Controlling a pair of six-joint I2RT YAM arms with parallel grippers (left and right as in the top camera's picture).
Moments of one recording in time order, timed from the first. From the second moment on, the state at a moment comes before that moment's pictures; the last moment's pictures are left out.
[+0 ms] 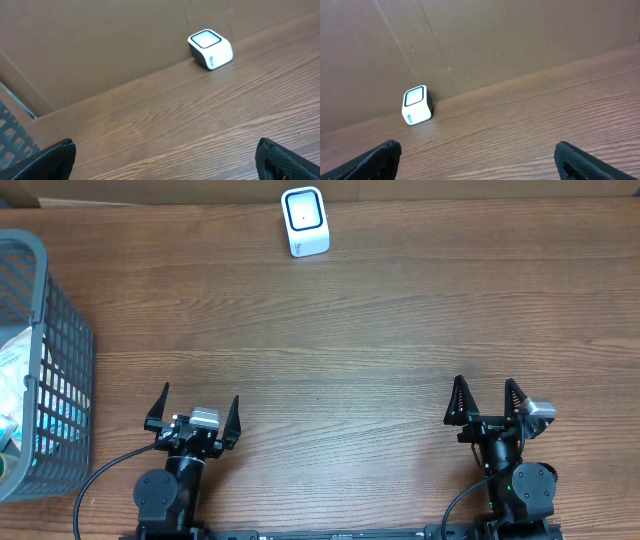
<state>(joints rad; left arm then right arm) -0.01 0.01 0.03 -0.11 0.07 0.34 0.11 0.01 0.02 -0.02 0.07 0.33</state>
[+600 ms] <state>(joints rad) -0.01 0.18 0.32 -0.23 0.13 0.06 0.11 0.01 0.02 -0.02 0.07 0.33</state>
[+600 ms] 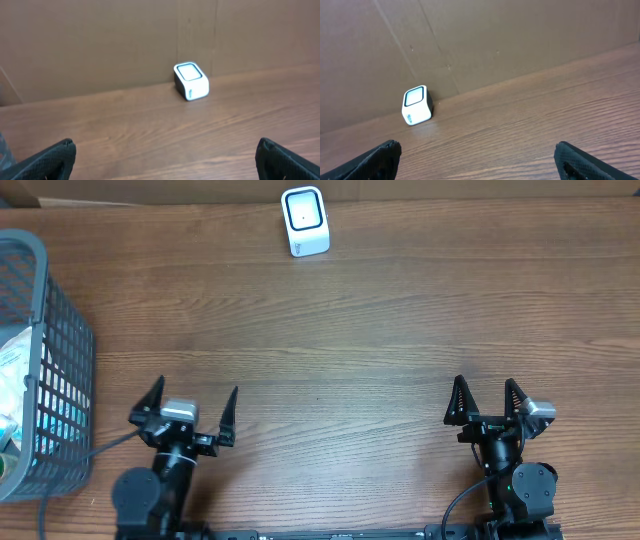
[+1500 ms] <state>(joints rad) 0.18 1.22 1.70 -1.19 0.04 -0.31 0.11 0.02 0.02 -0.02 0.07 0.33</state>
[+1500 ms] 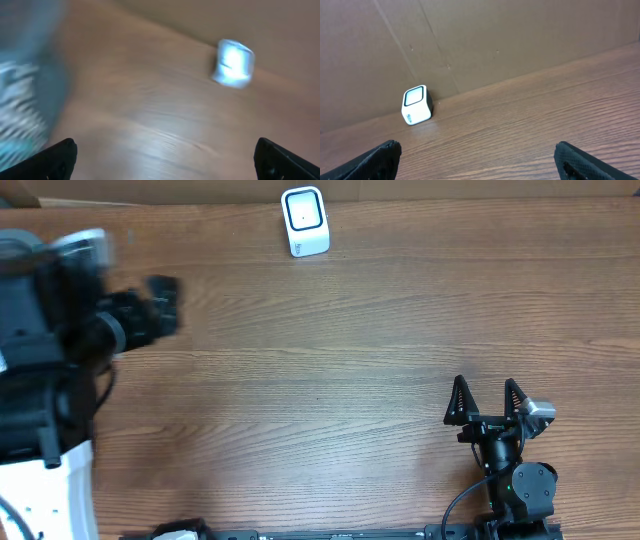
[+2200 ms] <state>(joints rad) 0.84 1.41 1.72 -1.30 -0.12 -0.62 0.11 0.02 0.02 -0.02 0.07 0.33</state>
